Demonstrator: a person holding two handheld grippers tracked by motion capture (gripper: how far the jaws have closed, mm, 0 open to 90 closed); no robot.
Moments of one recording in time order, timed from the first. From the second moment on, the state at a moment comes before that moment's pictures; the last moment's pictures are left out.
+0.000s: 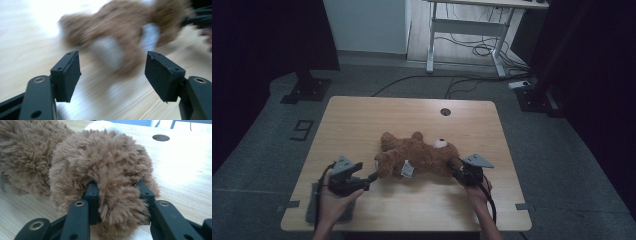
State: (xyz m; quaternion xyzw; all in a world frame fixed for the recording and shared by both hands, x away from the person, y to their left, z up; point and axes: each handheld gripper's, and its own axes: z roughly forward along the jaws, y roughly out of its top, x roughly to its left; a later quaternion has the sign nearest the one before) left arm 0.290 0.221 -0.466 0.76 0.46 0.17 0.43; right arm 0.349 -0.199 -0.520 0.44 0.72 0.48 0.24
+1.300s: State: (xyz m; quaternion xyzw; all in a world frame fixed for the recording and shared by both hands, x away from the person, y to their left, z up) left arm 0.279 0.253 -0.532 0.77 0.54 0.22 0.26; right arm 0.344 -0.202 -0.523 0.44 0.72 0.48 0.23
